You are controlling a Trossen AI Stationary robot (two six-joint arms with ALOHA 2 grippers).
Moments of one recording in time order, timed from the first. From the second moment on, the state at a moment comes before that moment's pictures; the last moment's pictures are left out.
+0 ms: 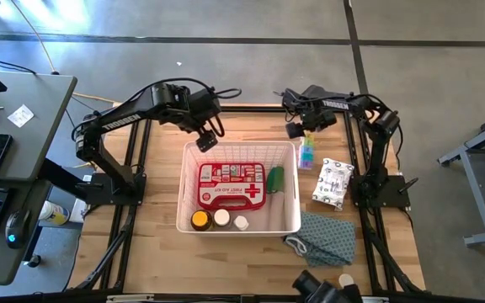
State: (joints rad) left arm 0.27 1.59 1.87 -1.46 -0.26 -0.25; right arm -0.78 1.93 1.33 -1.13 0.20 0.58
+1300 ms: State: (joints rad) left arm 0.27 1.59 1.87 -1.39 -0.23 -0.21; right arm -0.73 1.61 0.96 -0.76 0.08 0.96
